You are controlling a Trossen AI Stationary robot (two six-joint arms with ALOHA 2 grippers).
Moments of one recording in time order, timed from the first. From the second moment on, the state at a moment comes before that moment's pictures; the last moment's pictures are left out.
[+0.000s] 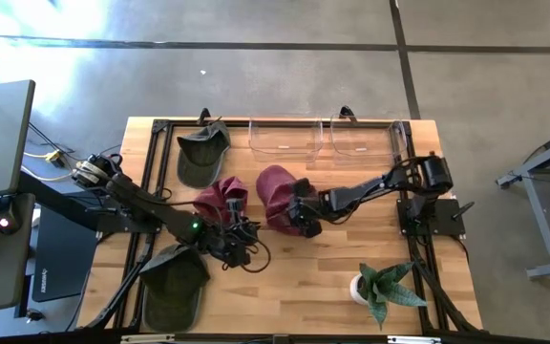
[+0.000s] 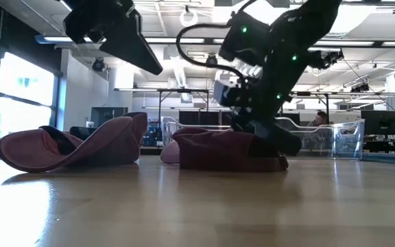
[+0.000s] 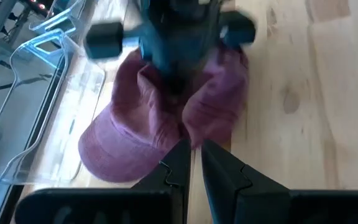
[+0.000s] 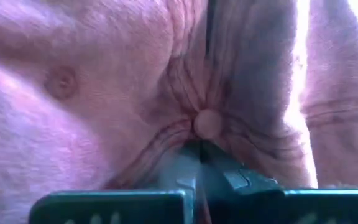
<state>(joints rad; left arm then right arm) -0.46 1.56 1.05 -0.40 -0.75 -0.16 0.09 1.84 0.98 -0.16 0.36 -0.39</state>
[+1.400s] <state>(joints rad) -0.47 1.56 1.05 -0.42 -0.85 -0.20 0.33 1.84 0.99 -0.17 0.97 -0.45</state>
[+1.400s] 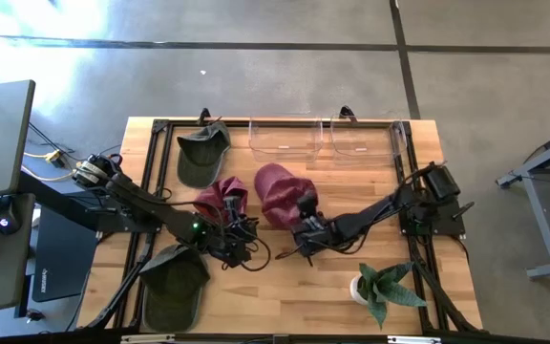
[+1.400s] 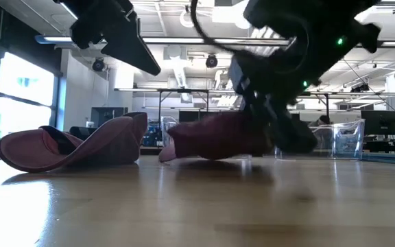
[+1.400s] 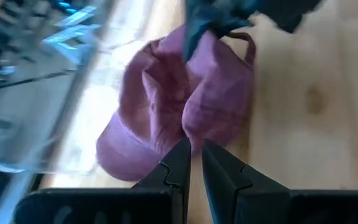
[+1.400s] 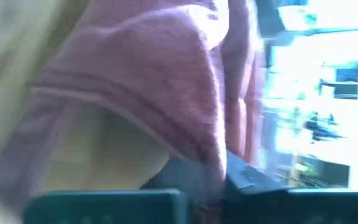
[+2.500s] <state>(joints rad) -0.64 1.51 1.18 -0.65 -1.04 -0.38 -0.09 1.54 0.85 -0.24 0.24 0.11</state>
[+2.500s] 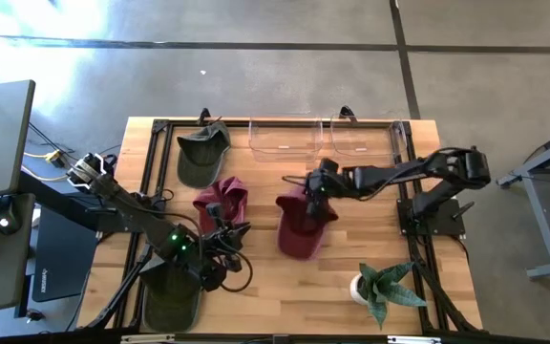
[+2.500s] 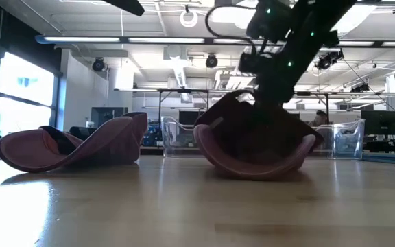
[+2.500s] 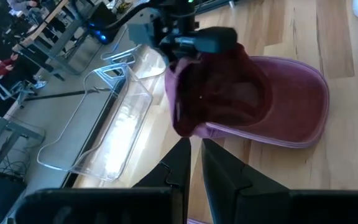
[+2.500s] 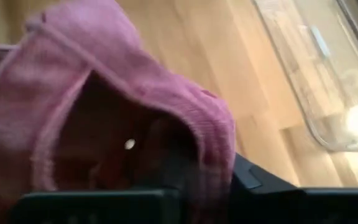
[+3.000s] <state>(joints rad) -0.59 1.51 1.17 -0.64 -0.95 -0.43 0.02 1.47 1.10 -0.67 0.46 0.23</state>
